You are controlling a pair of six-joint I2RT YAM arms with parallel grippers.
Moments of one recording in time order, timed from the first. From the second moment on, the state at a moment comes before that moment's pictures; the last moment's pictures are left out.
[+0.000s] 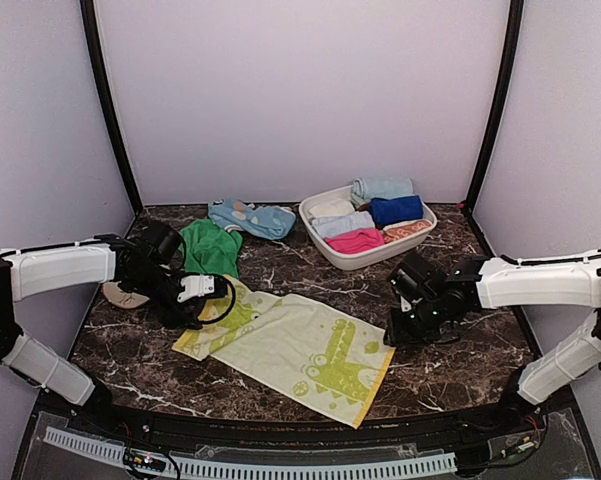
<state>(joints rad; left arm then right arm) -0.44 1.39 0.87 -0.68 0.25 0.90 0.85 1.39 0.81 -0.66 0.05 0.78</state>
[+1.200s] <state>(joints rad) -0.46 1.41 1.00 -0.69 0.22 0.81 0.55 1.68 1.10 -0.73 0.17 0.43</state>
